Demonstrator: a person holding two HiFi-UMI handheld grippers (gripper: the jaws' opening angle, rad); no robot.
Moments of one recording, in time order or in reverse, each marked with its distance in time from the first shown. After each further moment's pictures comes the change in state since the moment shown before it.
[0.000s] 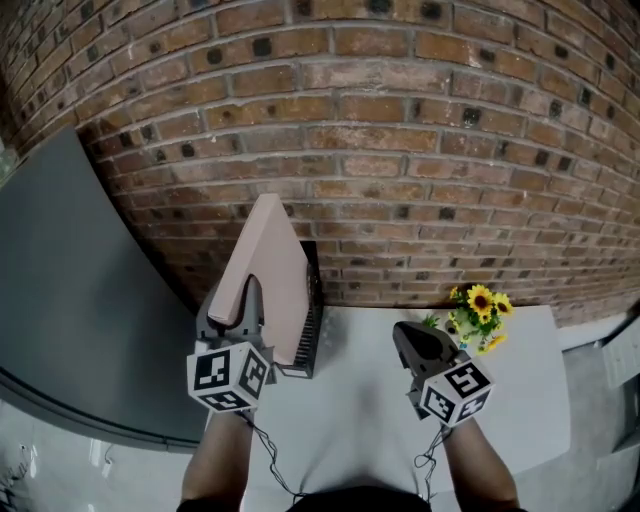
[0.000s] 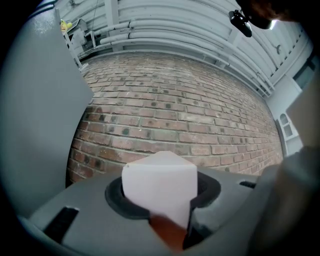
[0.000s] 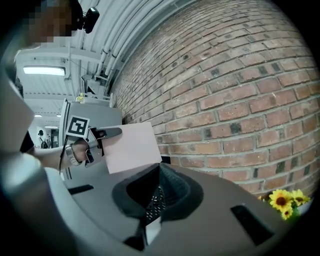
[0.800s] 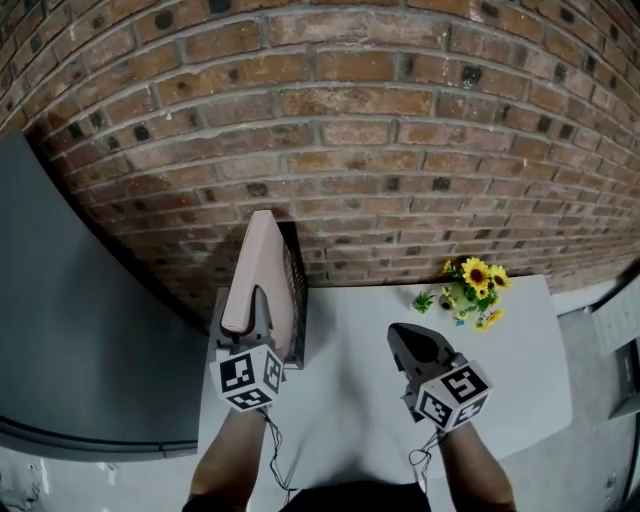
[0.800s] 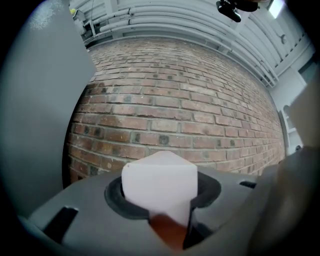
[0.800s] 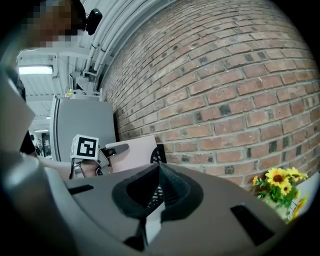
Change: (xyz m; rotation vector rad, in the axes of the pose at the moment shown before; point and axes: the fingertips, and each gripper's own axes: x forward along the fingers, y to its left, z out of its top) left arm 0.027 0.004 -0.126 0.011 0.118 0.028; right arm 0.005 -0.007 -0.046 0.077 0.060 -0.085
